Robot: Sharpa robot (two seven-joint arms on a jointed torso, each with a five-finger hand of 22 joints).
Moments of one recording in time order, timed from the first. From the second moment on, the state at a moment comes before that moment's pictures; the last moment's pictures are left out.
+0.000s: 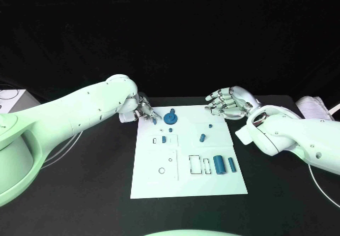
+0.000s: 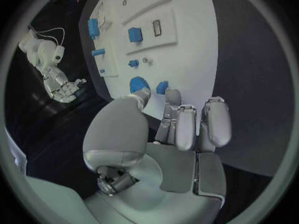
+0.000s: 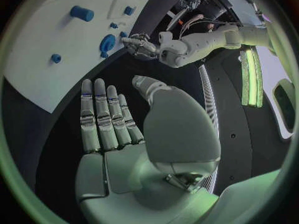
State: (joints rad) left arm 1.37 -0.39 -0.05 0.81 -0.92 0.36 -0.49; left_hand 1.18 -0.11 0.33 0.28 0.06 0.87 0.11 0.47 0.68 1.08 0.04 1.04 0.72 1.46 -0.02 1.43 1.31 0.08 1.37 0.09 1.41 1.29; right arm 1.33 -0.88 -0.16 1.59 -0.75 -0.54 0.08; right_hand 1.32 -0.22 0.44 0.17 0.28 0.72 0.19 0.34 0.31 0.93 0.18 0.36 0.07 1.06 0.13 0.16 0.42 0.18 0.99 0.24 0.07 0.27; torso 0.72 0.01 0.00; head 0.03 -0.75
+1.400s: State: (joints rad) left arm 1.37 -0.43 -0.05 0.86 -0.85 0.36 -0.49; left_hand 1.19 -0.15 0.71 0.18 0.14 0.86 0.08 0.62 0.86 1.18 0.00 1.10 0.81 1.47 -0.05 1.45 1.31 0.07 1.40 0.05 1.44 1.31; right arm 1.33 -0.88 -0.16 1.58 -0.75 -0.54 0.07; right_hand 1.32 -0.22 0.44 0.17 0.29 0.72 0.19 0.34 0.31 0.93 0.18 0.36 0.07 1.06 0.13 0.16 0.42 0.18 0.99 0.24 0.07 0.27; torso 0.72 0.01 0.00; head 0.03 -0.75
